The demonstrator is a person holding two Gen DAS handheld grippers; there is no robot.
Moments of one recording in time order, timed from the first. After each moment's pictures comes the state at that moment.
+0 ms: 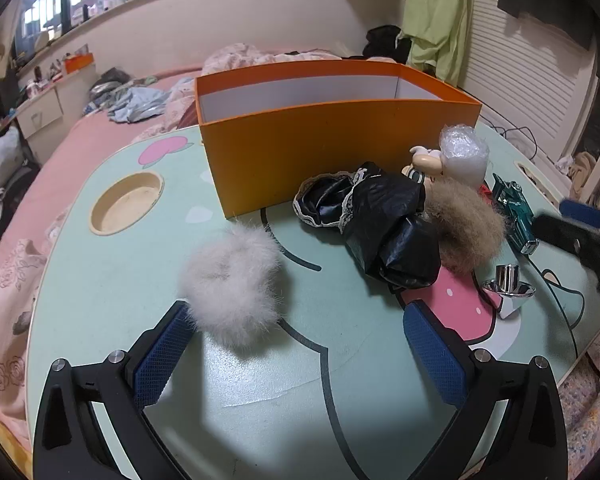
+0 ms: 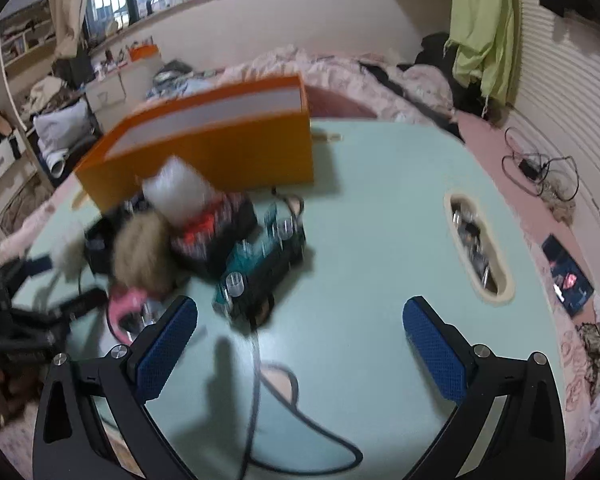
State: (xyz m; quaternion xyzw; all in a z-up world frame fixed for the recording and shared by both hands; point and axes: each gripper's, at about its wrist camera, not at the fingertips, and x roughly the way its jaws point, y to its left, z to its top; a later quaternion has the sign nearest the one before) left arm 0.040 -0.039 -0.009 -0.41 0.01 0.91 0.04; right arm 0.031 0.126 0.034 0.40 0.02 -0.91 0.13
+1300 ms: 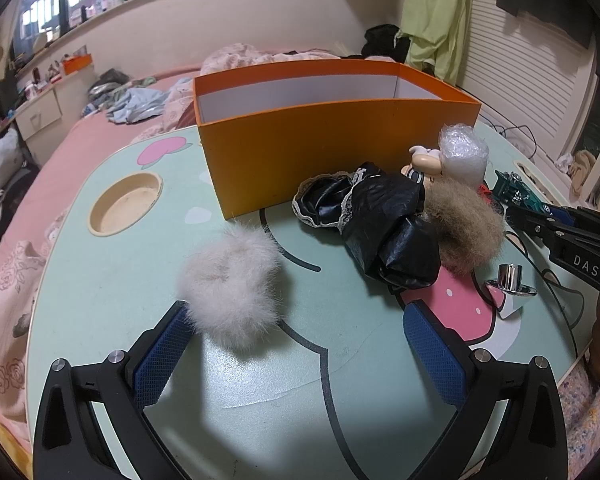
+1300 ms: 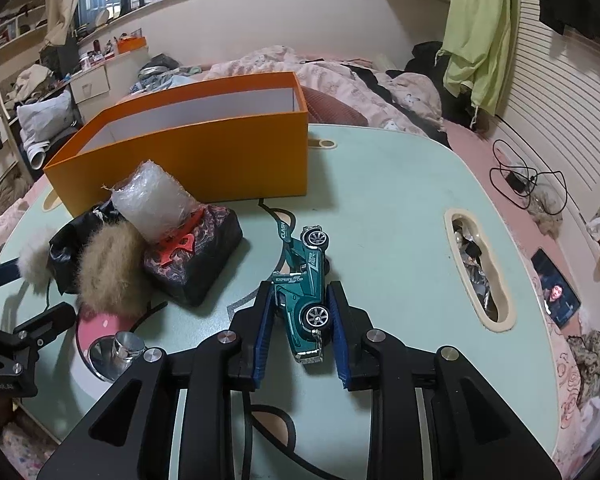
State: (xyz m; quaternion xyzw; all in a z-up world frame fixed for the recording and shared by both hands) left arm 0.041 -0.037 -0.009 -0.41 0.01 0.91 0.04; right arm 0.020 0.111 0.020 0.40 0.05 -0.91 0.10
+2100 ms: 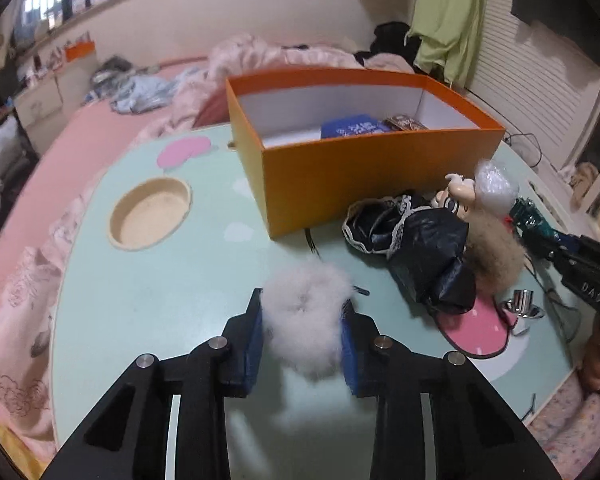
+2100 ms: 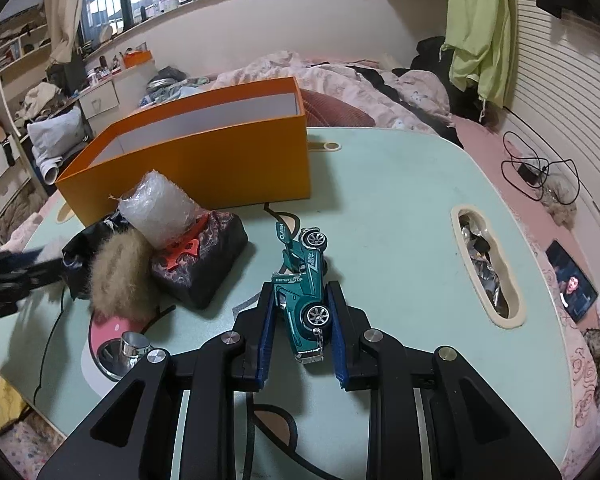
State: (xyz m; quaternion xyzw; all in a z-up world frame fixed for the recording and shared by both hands) left arm 0.017 -0.055 0.005 -0.43 0.00 0.90 0.04; right arm 0.021 0.121 0.019 0.39 0.02 -0.91 0.12
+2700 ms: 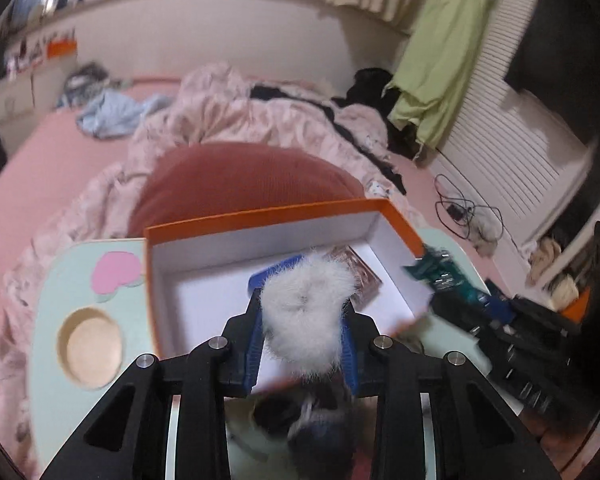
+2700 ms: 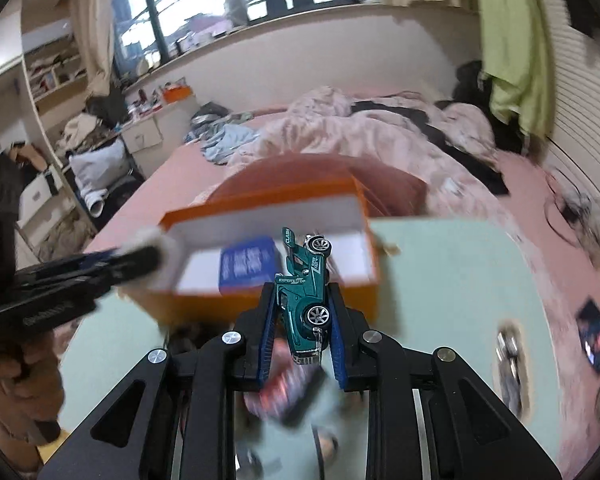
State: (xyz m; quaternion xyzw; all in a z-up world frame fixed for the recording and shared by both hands) left arm -0.086 -0.034 0.078 -0.40 -0.09 0.91 0.09; right arm -0.039 0.091 0.096 0.36 -0.02 -0.91 0.21
